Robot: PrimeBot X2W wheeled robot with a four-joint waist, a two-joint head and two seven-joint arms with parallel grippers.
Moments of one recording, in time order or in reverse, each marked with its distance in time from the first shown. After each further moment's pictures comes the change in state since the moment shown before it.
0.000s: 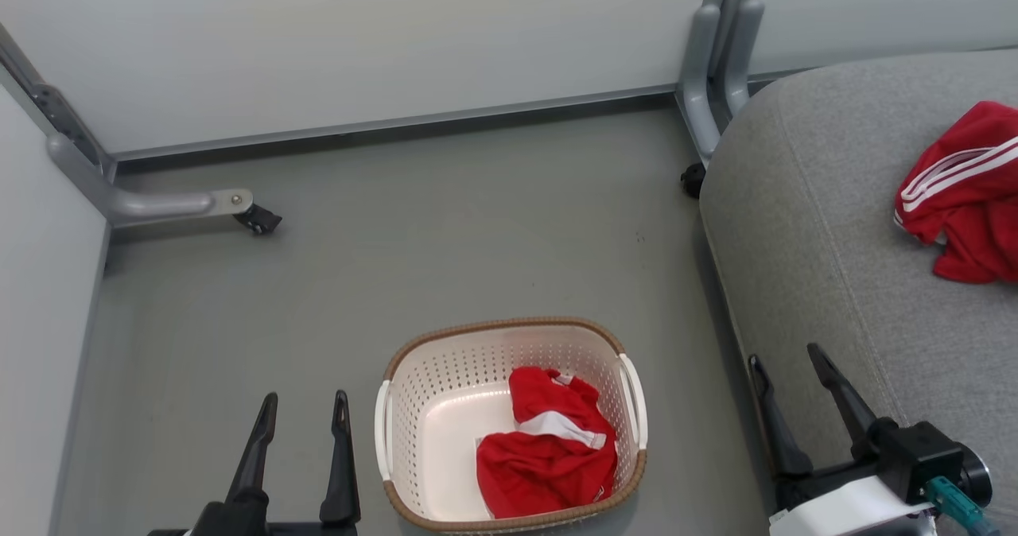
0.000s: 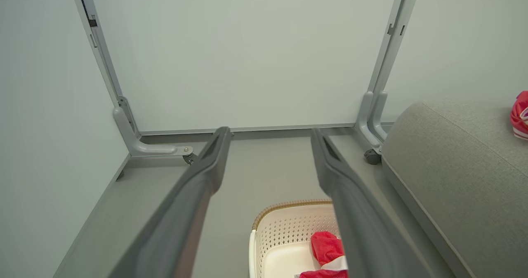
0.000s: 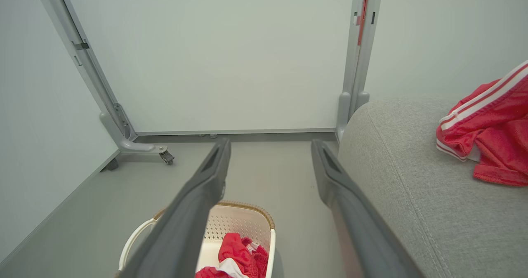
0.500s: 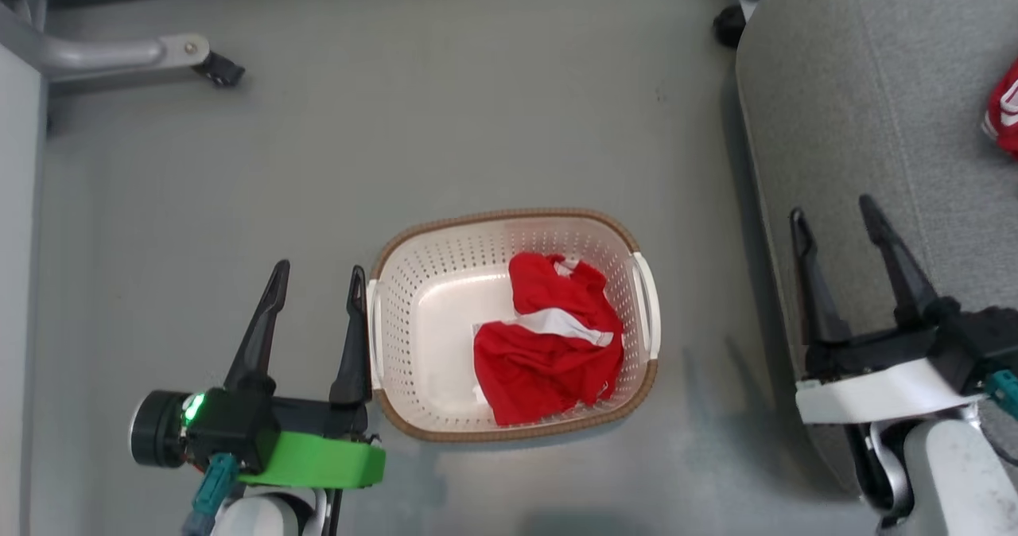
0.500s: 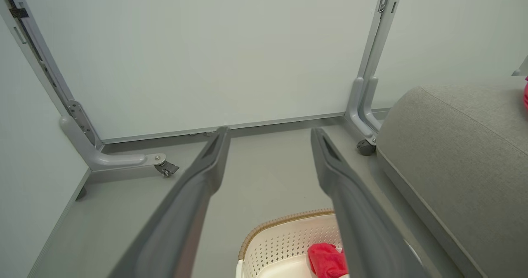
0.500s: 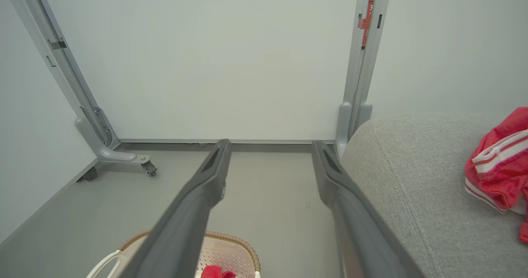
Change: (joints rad) left arm -0.244 0.000 -0.018 0.006 0.030 -0.062 0.000; right arm -0.224 -0.021 -0.054 -0.073 -0.015 0.000 0.000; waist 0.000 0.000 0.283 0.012
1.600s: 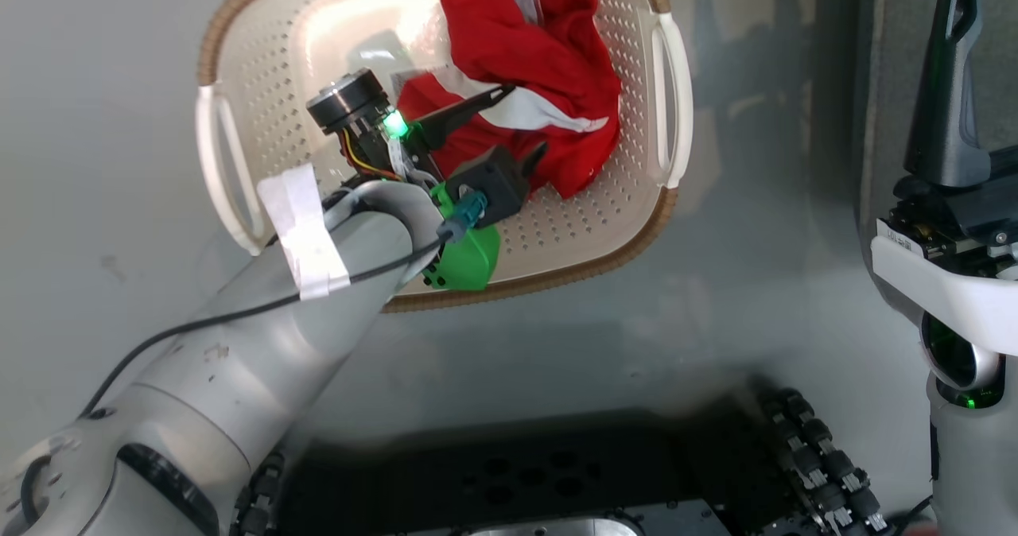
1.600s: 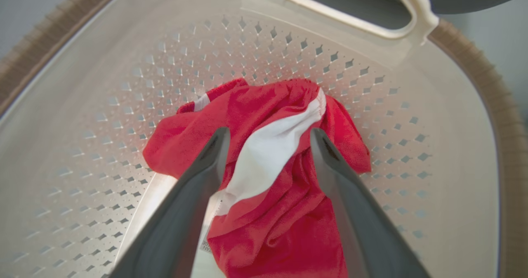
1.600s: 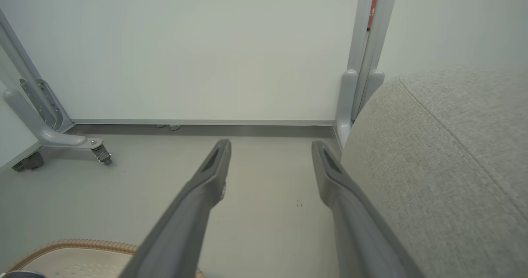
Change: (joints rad) left arm -1.011 0.098 -0.920 0.835 -0.061 -0.102 0.000; right arm -0.305 -0.010 -0.025 -0.355 -0.018 0.000 0.000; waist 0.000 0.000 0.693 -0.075
